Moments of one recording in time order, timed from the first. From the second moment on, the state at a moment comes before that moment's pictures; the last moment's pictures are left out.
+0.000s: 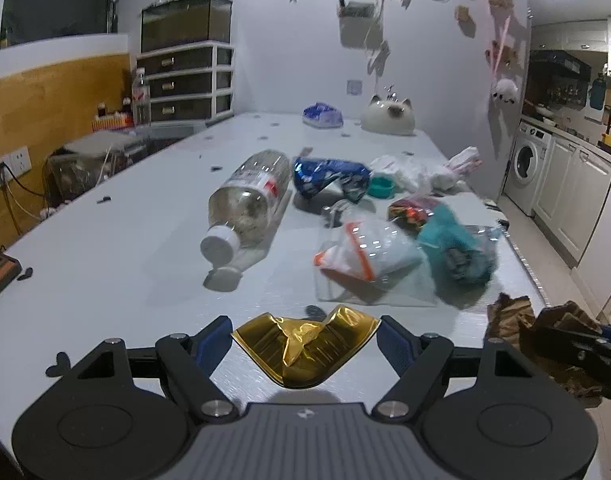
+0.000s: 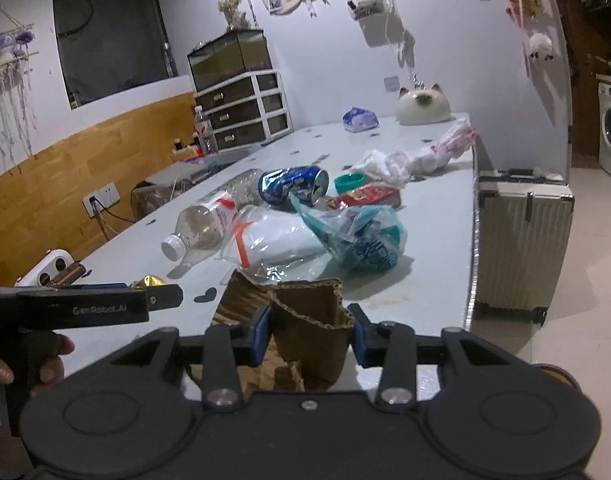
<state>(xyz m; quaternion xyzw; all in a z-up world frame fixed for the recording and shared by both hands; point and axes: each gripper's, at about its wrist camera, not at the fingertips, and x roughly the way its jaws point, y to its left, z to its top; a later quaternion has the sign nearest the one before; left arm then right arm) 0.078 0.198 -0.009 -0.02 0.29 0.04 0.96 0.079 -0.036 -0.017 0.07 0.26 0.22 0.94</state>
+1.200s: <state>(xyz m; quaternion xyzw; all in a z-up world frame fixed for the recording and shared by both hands) 0.015 0.011 -0.002 0.01 0.21 -0.06 0.98 -0.007 -0.202 -0.013 0.06 0.19 0.06 0.98</state>
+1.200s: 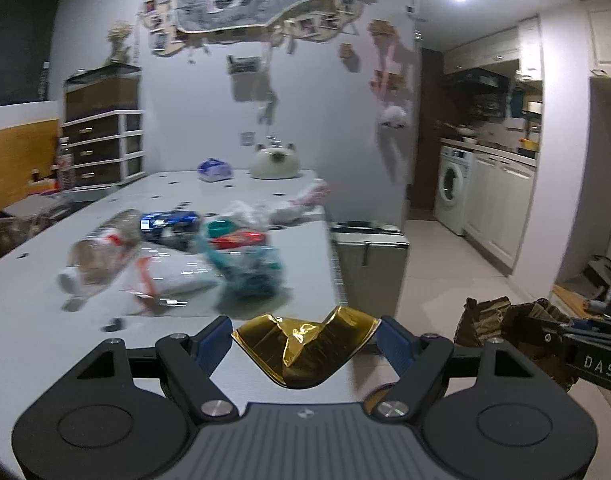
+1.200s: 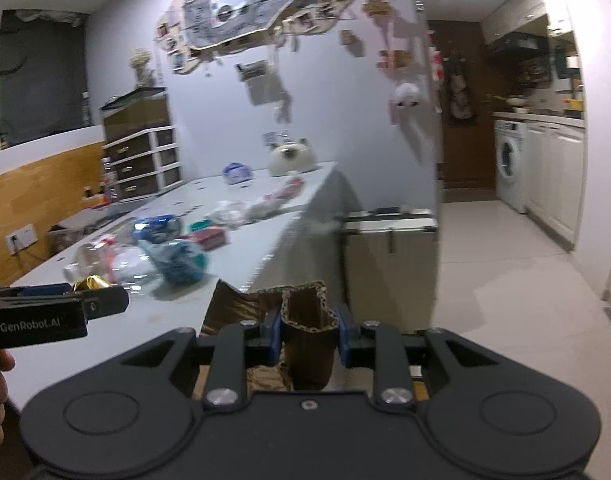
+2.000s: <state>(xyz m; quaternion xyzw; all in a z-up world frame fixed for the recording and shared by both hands) 0.087 -0.136 -0.050 -0.01 0.26 -0.17 0.95 0.026 -0.326 -0.048 0.07 0.24 -0.09 0.97</state>
